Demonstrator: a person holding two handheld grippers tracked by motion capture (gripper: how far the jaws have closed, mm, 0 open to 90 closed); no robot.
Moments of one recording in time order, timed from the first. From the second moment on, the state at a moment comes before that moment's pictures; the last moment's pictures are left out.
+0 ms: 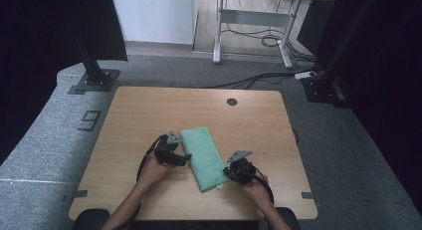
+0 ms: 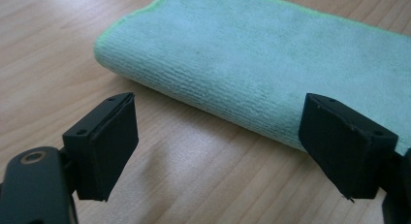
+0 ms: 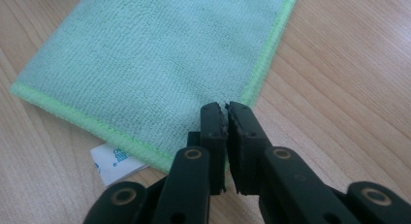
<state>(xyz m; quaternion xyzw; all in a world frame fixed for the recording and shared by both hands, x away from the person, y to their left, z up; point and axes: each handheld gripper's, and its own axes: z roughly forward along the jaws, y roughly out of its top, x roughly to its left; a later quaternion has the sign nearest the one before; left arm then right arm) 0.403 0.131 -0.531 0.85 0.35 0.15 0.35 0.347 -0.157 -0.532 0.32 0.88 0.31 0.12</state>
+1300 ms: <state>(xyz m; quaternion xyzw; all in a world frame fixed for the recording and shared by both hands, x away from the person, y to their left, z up) 0.403 0.133 -0.546 0.84 0.41 0.17 0.31 0.342 -0.157 -0.537 0.31 0.88 0.33 0.12</state>
